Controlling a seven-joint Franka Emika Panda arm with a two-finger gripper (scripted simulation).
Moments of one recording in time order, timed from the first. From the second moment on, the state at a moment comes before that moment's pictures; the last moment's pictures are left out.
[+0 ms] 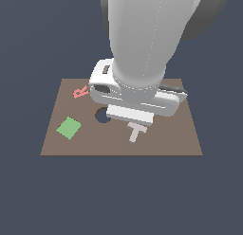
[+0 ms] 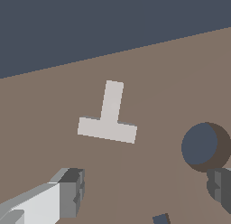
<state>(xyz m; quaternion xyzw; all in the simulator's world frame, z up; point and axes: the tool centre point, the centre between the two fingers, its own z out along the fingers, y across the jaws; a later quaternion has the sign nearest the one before) 0.037 0.028 0.093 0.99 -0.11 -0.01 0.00</state>
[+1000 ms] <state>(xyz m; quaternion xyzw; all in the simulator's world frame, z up) 0.084 0.043 0.050 0.98 -0.19 0.00 0.00</state>
